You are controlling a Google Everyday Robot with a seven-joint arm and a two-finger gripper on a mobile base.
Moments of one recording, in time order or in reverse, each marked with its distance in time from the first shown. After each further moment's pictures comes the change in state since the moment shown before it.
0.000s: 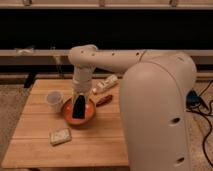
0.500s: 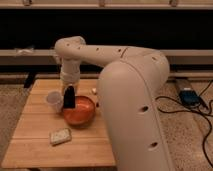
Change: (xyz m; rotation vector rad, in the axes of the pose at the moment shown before) arm -0.066 0.048 -0.013 -0.007 -0.080 -0.159
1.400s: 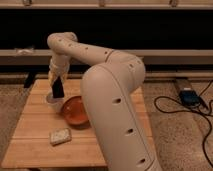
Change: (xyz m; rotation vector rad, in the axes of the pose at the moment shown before) arm -0.085 0.046 0.010 -0.105 -0.128 -0.200
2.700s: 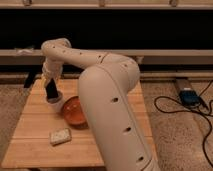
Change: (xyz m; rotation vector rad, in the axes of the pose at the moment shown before) arm -0.020 0.027 0.028 -0.001 -0.116 -0.110
